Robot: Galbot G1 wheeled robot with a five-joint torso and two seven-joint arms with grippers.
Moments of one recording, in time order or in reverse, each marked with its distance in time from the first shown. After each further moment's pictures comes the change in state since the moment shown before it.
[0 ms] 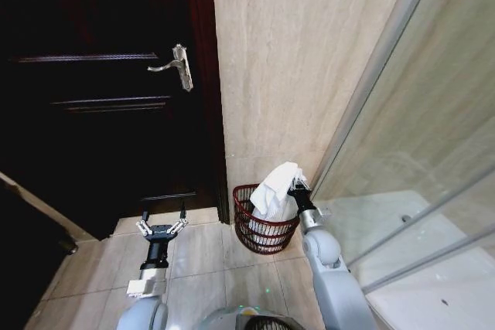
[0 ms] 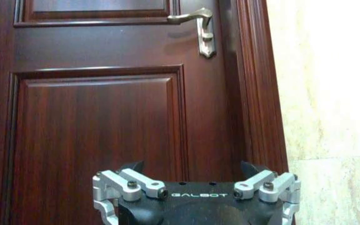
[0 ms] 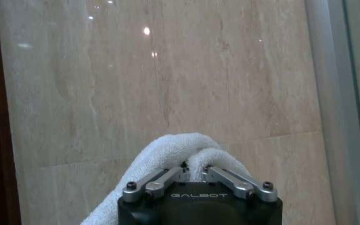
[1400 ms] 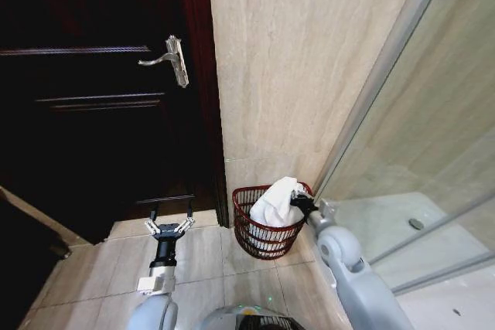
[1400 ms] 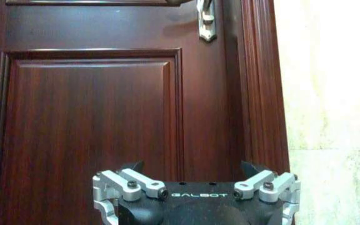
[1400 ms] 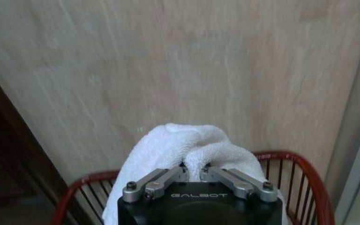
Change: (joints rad) left arm -0.009 0.009 0.057 0.016 0.016 0.005 -0.064; right arm 0.102 -0.290 -0.154 0.157 0.439 -0.690 0.331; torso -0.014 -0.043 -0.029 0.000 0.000
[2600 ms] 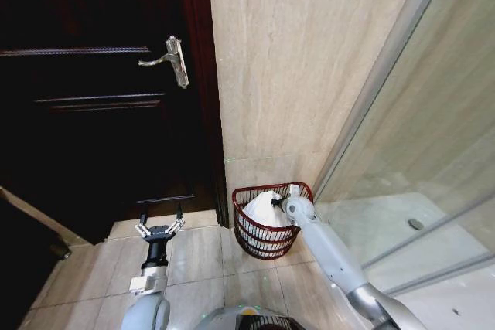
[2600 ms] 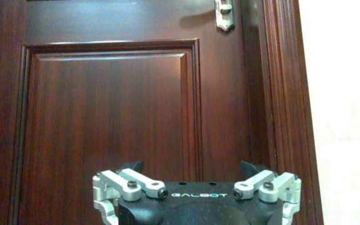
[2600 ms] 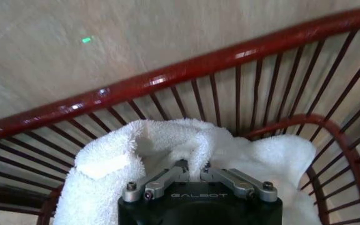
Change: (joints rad) left arm -0.040 -0.005 -0.068 0.068 -0.043 -0.023 0.025; right arm 0.400 0.127 -0.228 -0.664 0.303 -0.069 0.203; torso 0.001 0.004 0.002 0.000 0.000
